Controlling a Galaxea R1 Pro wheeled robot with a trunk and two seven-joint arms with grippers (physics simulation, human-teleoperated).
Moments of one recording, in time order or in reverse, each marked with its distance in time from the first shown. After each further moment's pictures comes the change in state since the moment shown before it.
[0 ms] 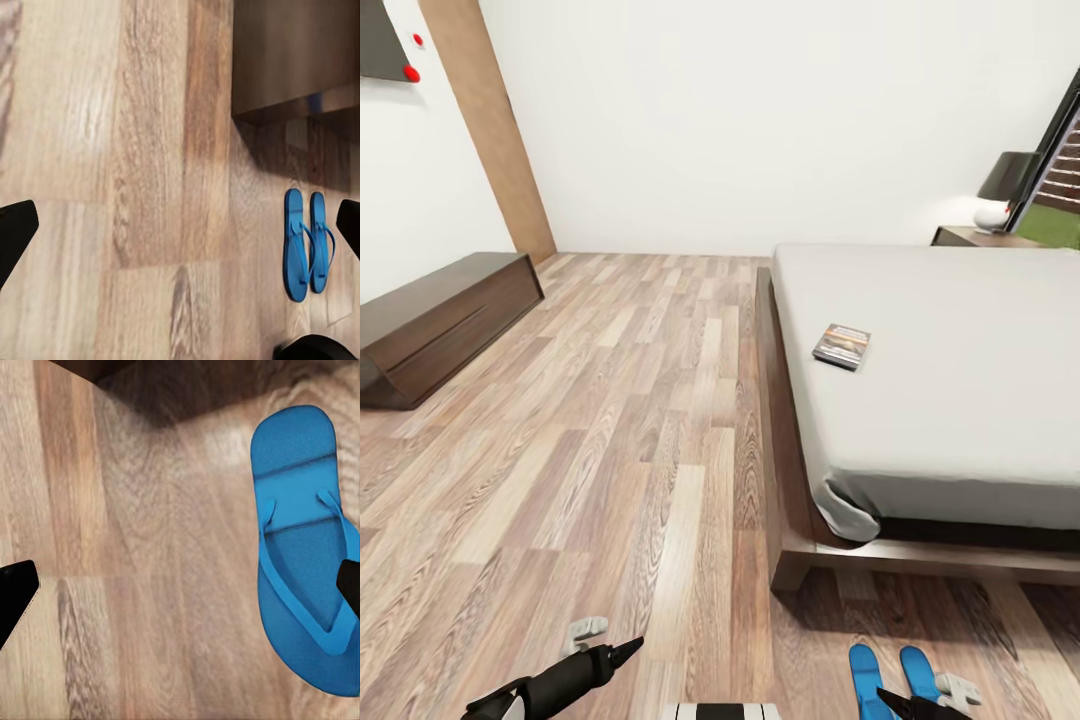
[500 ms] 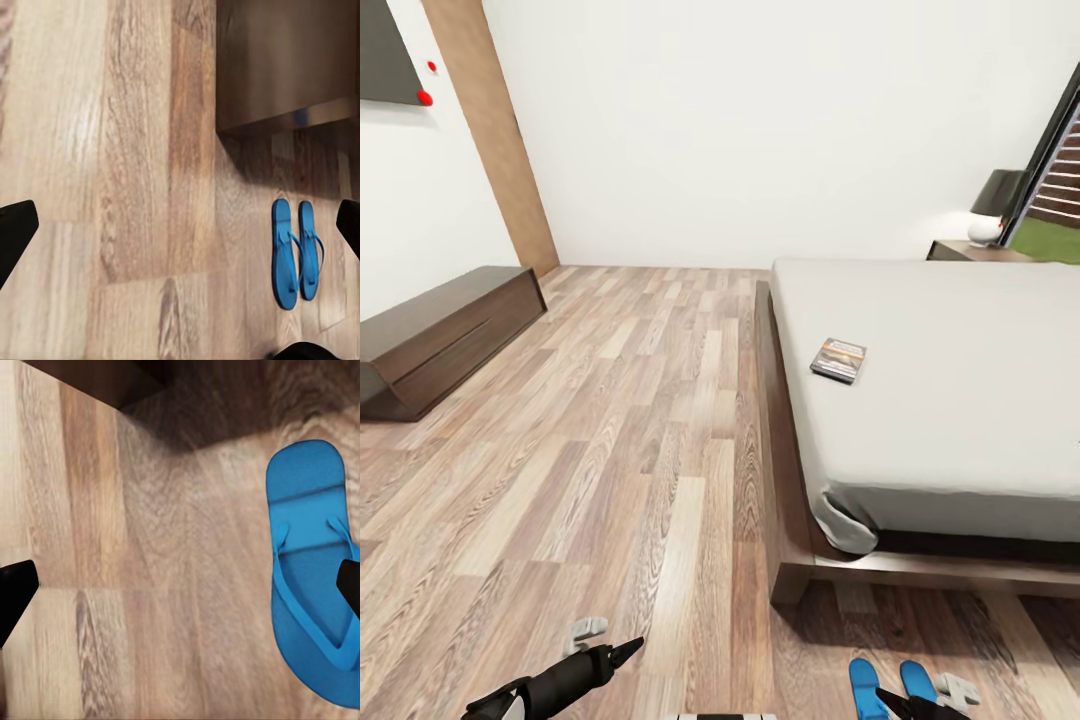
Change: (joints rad) left arm 0.000 0.000 0.000 0.000 0.000 0.000 0.000; right arm 0.000 0.002 0.000 0.000 0.000 0.000 0.001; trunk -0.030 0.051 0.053
